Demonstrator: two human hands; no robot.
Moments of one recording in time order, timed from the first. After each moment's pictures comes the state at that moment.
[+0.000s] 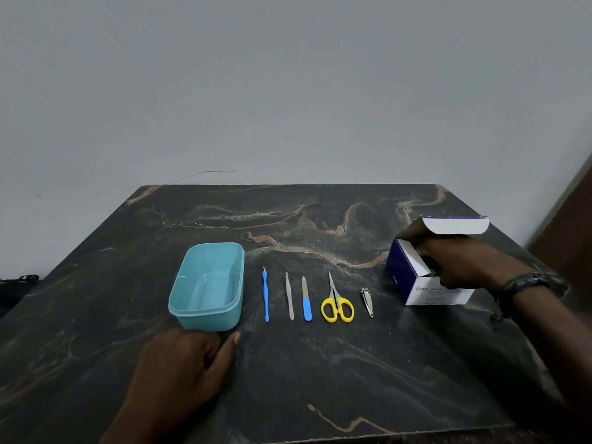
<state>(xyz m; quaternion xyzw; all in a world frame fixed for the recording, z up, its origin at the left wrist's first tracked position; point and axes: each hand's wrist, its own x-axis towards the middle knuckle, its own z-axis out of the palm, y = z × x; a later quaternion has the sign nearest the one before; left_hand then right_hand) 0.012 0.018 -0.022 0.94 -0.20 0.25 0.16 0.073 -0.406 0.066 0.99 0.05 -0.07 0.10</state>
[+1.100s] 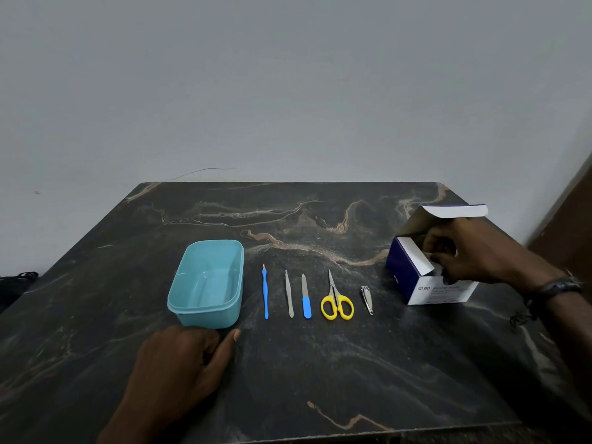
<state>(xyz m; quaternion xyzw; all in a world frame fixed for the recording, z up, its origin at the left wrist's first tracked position) 0.011 0.017 -0.023 0.95 -0.18 0.23 0.15 0.050 -0.403 0.090 0.99 0.05 0.06 -0.08</state>
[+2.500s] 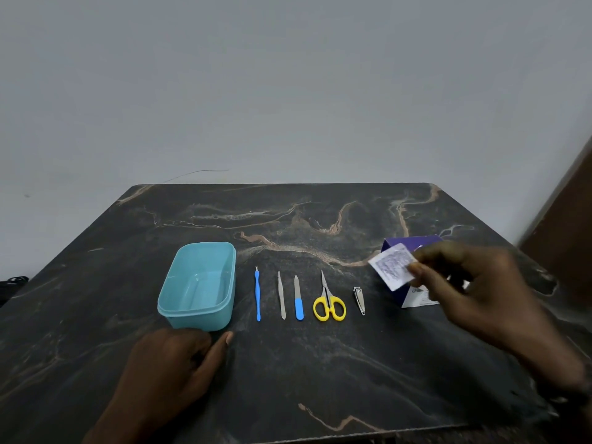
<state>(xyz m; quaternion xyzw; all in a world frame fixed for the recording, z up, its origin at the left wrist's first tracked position) 0.011 0.017 -0.018 0.92 -0.23 0.28 0.17 -0.024 -0.347 0.080 0.90 0.14 0.27 -0.31</state>
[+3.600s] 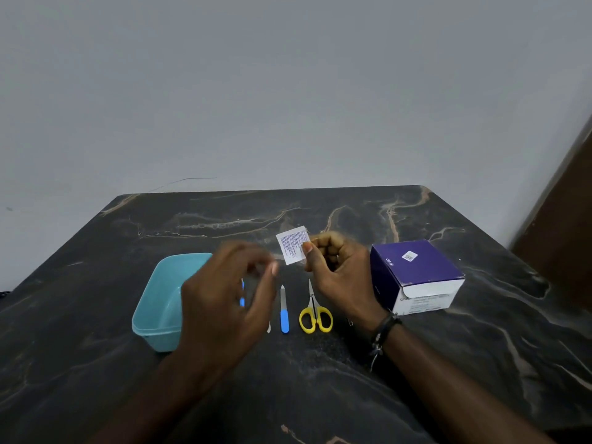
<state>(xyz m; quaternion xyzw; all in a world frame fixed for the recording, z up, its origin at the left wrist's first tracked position) 0.038 -0.081 0.046 0.78 -0.28 0.41 0.37 0.083 -0.263 0.012 0.75 0.11 0.29 -0.59</state>
